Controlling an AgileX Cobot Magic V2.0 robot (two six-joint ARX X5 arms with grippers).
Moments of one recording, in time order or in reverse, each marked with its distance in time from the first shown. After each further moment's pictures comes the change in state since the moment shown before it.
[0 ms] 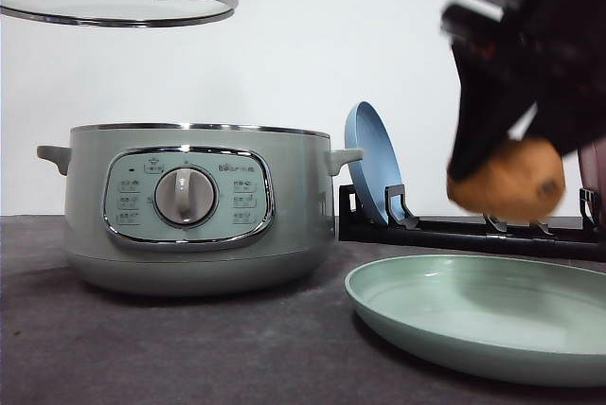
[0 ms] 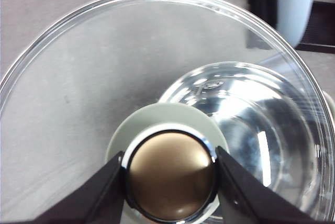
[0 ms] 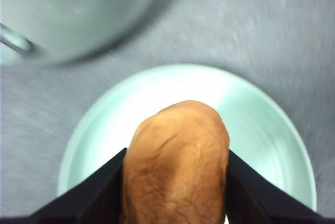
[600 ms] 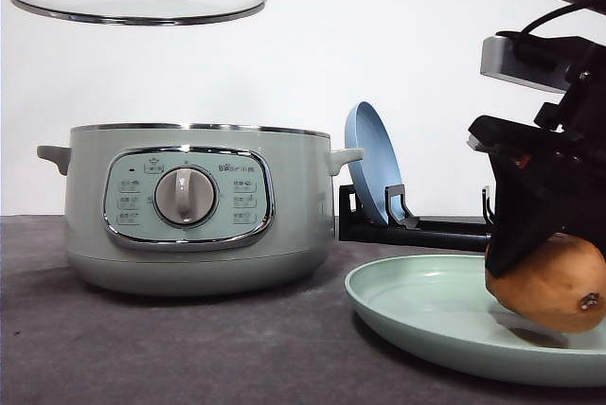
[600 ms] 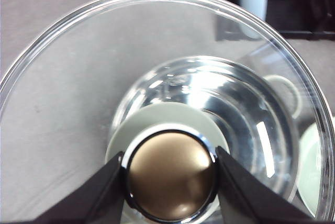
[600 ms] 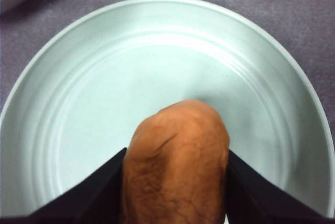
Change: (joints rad) left_arx -0.094 0.000 0.000 -0.014 0.000 0.000; right_arx 0.000 0.000 -0.191 0.167 0.043 0.086
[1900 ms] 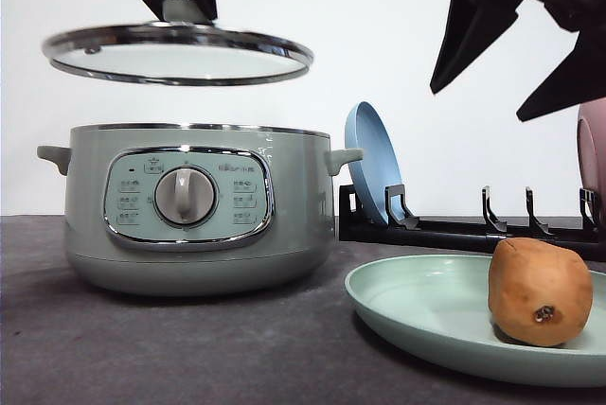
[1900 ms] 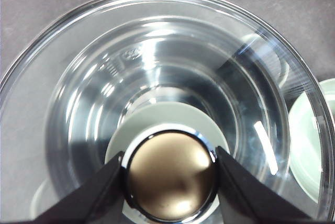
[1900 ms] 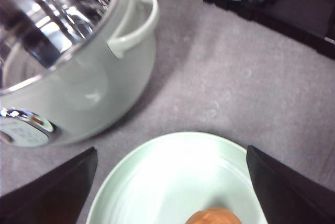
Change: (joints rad) left_arx -0.091 0.044 -0.200 0.128 0.001 0.000; right_arx -0.001 -0.199 0.155 -0.019 0.026 -0.001
